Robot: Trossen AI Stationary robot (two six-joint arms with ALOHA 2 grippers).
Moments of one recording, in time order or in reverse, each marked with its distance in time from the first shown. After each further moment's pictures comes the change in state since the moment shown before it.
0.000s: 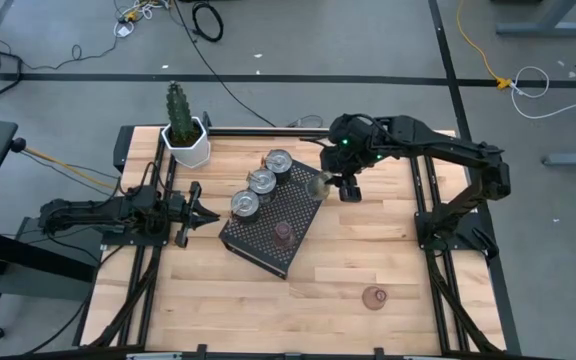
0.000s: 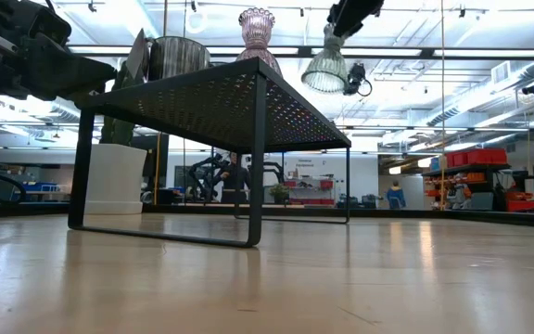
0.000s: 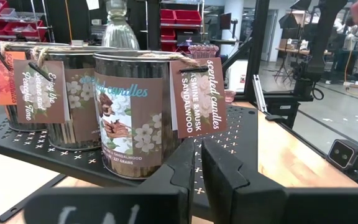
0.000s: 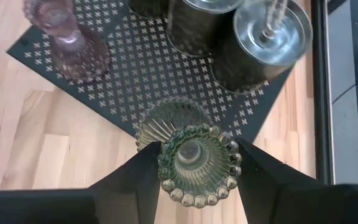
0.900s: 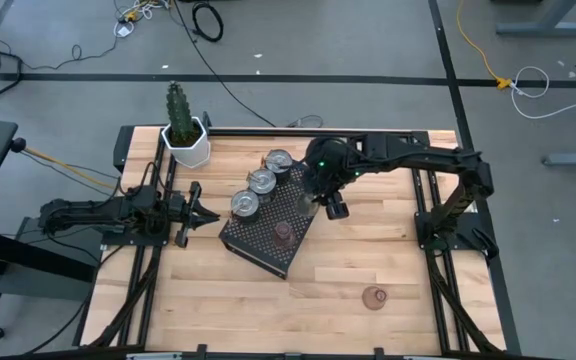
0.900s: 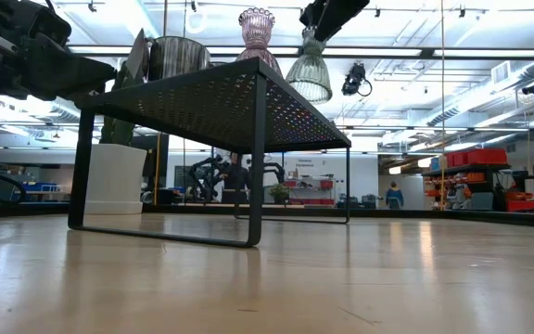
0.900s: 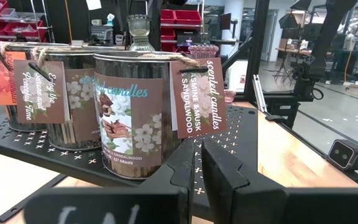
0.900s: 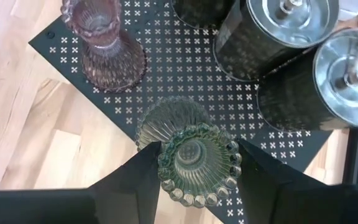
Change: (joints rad) left arm 0.000 0.000 0.000 0.000 0.000 0.000; right arm 0.109 0.138 0.058 0.023 0.000 -0.060
